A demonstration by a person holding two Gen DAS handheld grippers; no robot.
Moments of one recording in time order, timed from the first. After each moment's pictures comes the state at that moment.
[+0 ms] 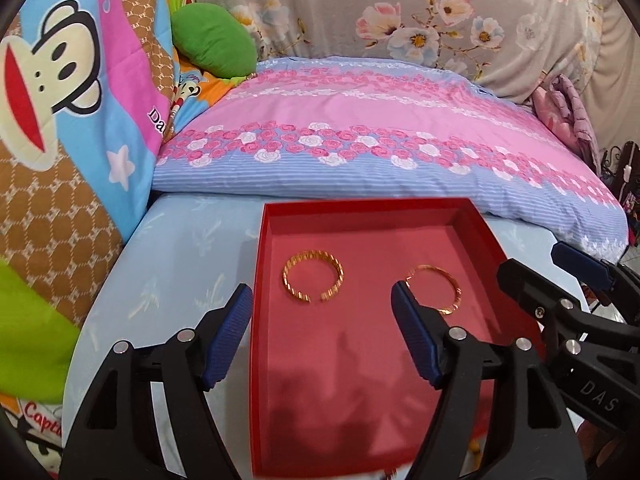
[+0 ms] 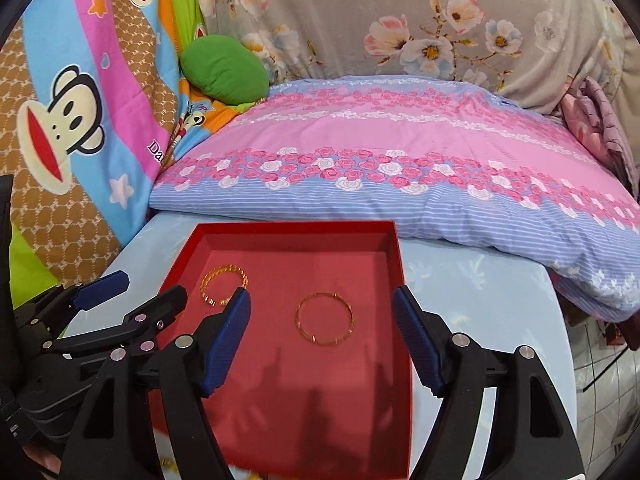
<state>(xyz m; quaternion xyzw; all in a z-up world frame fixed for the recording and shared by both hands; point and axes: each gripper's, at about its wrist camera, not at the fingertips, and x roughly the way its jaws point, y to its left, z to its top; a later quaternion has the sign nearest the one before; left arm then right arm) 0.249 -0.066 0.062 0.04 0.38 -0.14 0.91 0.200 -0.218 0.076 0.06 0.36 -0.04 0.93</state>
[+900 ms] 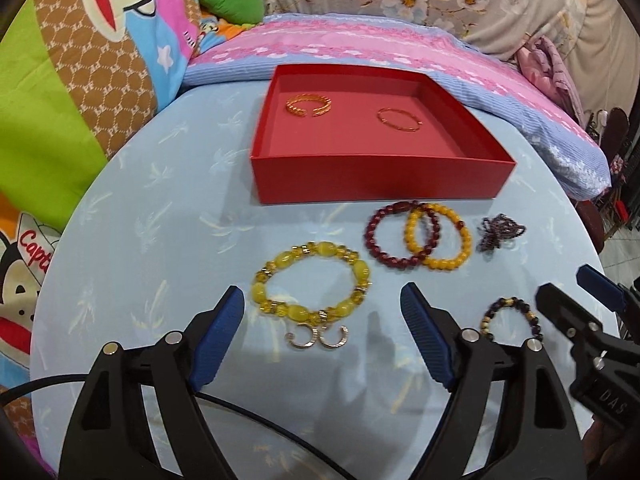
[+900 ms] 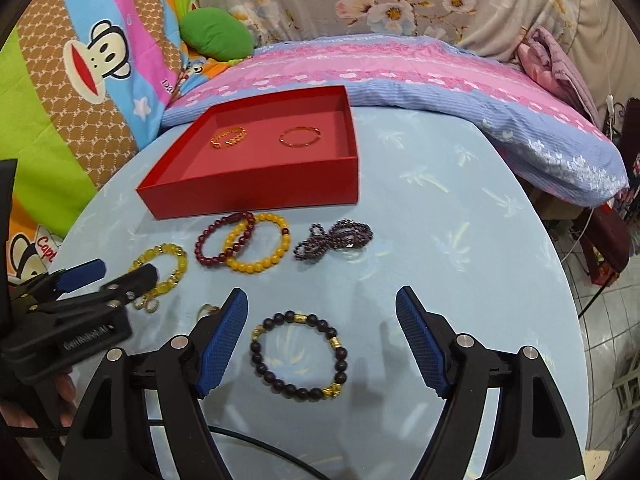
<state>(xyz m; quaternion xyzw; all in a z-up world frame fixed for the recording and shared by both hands) 0.085 -0.021 -0.001 0.04 0.44 -0.14 0.89 0.007 -0.203 0.010 0.08 0.40 -0.07 0.91</state>
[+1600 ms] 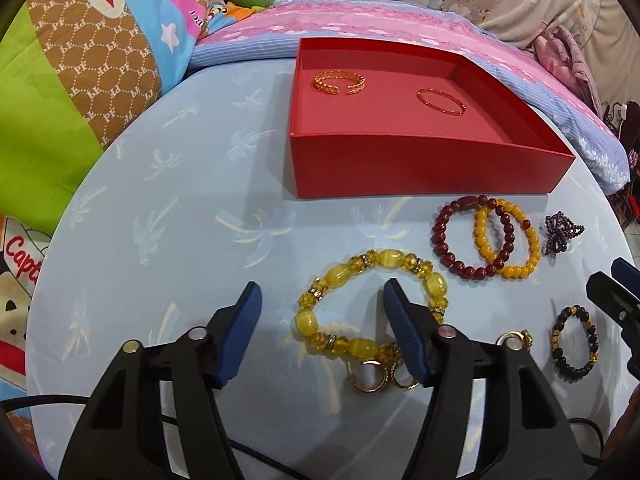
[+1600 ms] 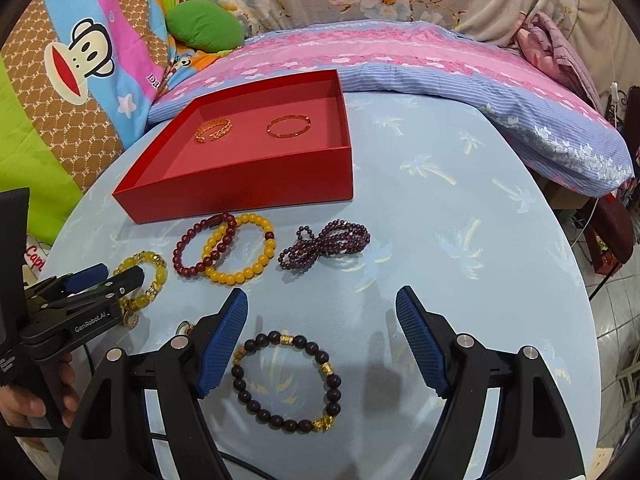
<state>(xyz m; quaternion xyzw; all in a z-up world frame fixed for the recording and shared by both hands) 0.119 -0.009 -0.032 0.06 0.45 -0.13 0.88 0.032 -0.213 -0.004 0.09 0.42 -0.08 0.90</state>
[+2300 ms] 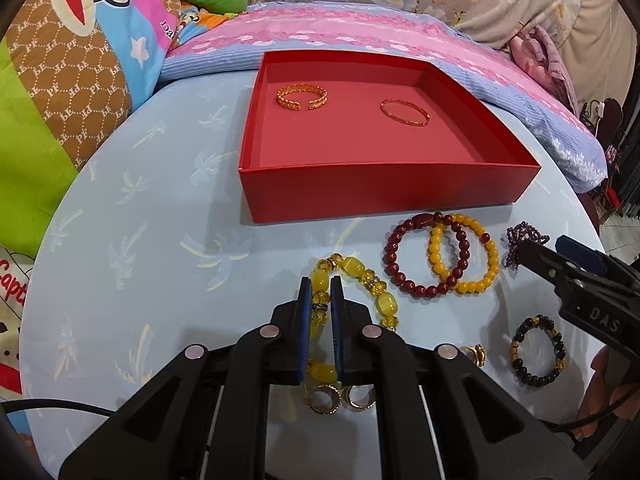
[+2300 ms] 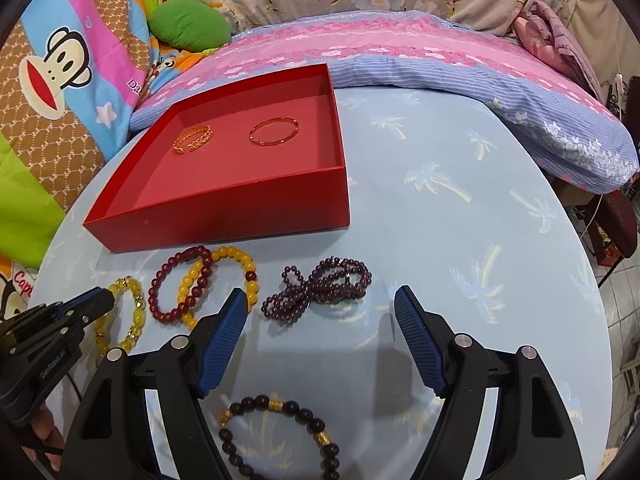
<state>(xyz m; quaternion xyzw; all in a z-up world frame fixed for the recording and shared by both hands) 0.123 -0.025 -0.018 0.05 0.45 -0.17 0.87 0.074 -0.224 -0.015 0.11 0.43 -0.09 0.89</state>
